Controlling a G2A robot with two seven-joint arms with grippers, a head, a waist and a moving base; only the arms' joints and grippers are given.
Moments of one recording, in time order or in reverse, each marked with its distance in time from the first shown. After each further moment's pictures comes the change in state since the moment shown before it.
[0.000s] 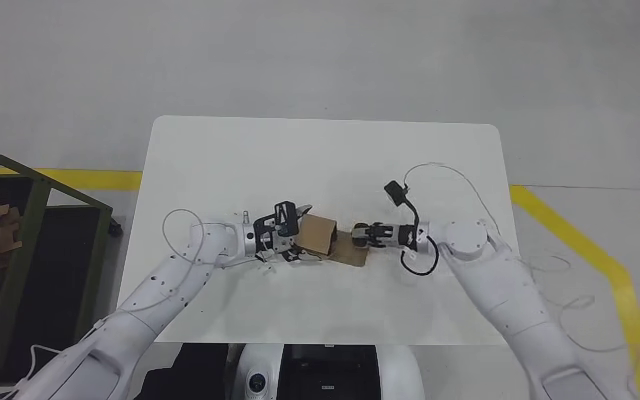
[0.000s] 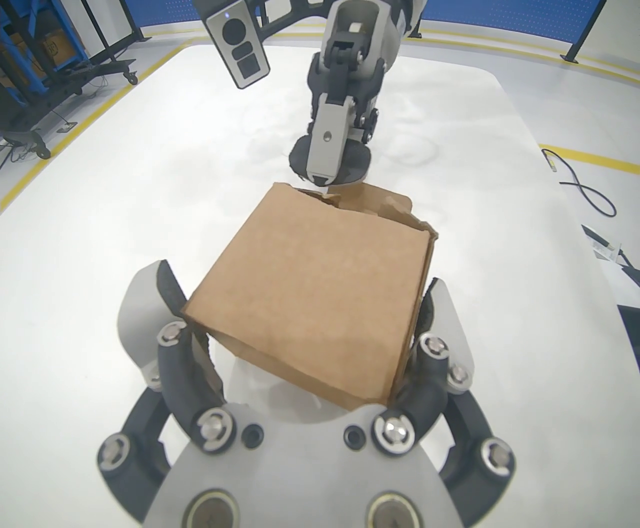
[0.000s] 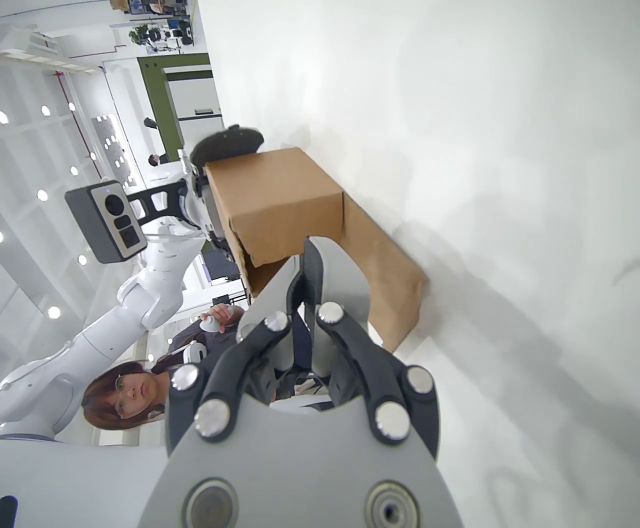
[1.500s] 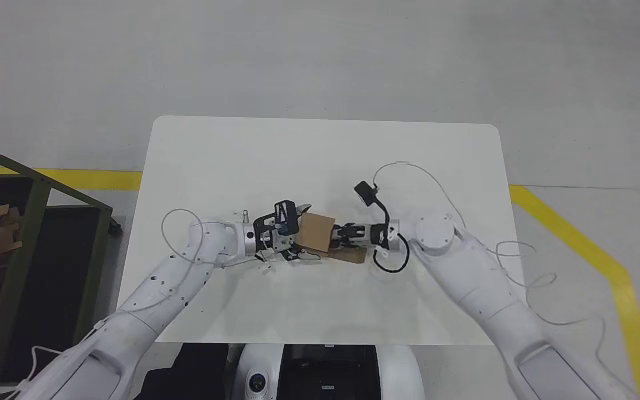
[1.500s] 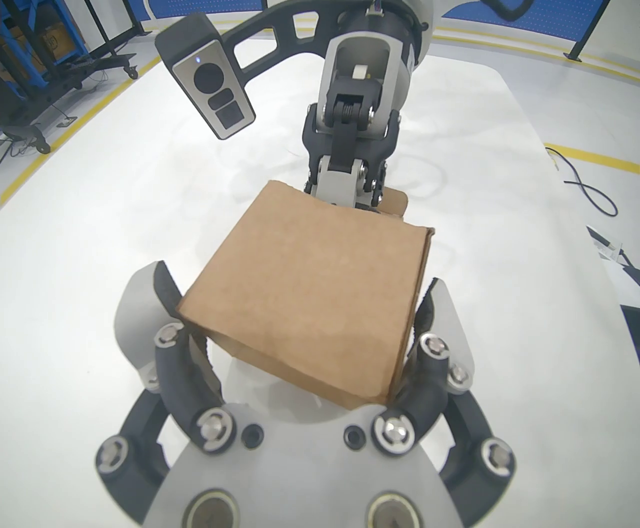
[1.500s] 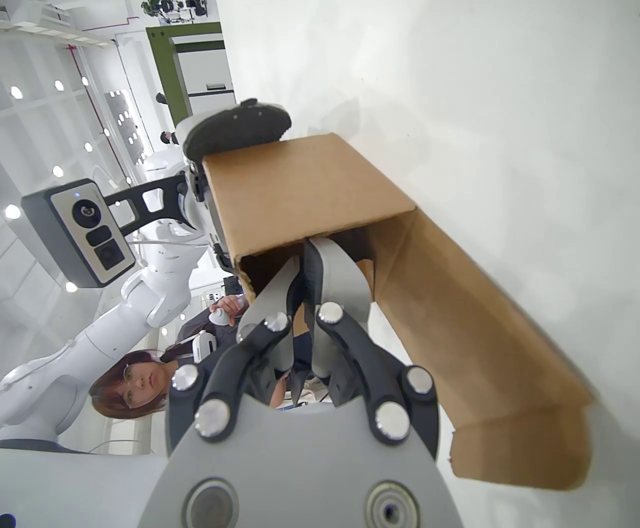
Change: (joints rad) left arm 0.005 -0.008 -0.018 0.001 -0.004 -0.013 -0.022; right arm 0.153 -0.112 -0.200 0.208 0.111 -0.090 -0.051
